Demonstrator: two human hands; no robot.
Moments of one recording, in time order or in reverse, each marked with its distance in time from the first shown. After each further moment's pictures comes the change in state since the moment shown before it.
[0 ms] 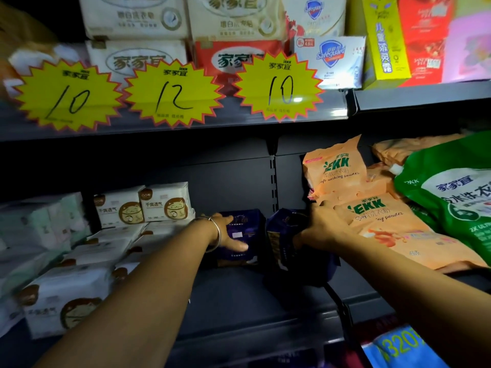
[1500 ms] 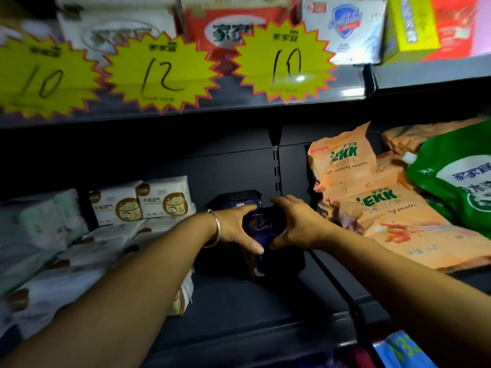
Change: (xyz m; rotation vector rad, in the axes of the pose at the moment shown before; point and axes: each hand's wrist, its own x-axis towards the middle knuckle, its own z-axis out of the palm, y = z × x) left_hand -0.003 0.010 0.000 -0.427 -0.041 0.299; right_hand 0.031 -0.018 0.032 0.219 -0.066 -0.463
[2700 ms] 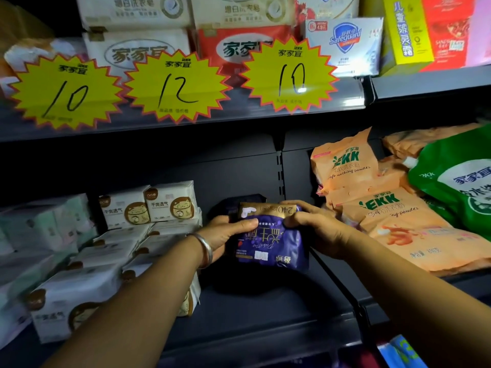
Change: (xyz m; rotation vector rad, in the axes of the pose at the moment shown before) left_hand -0.030 -0.010 0.019 -1.067 0.122 0.045; right_hand -0.004 0.026 0.006 1.172 -0.131 0.186
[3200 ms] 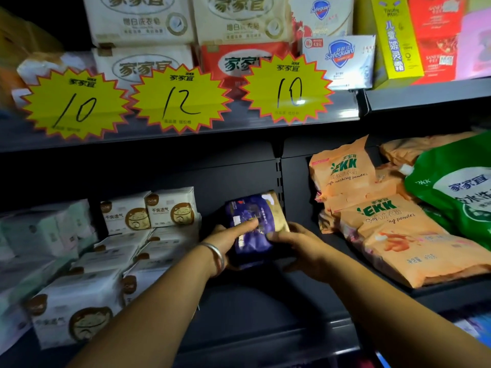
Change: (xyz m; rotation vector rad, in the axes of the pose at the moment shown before) left_hand 0.002 -0.003 0.017 -0.047 0.240 -0.060; right_hand 0.000 0.025 0.024 -0.048 0.177 0.129
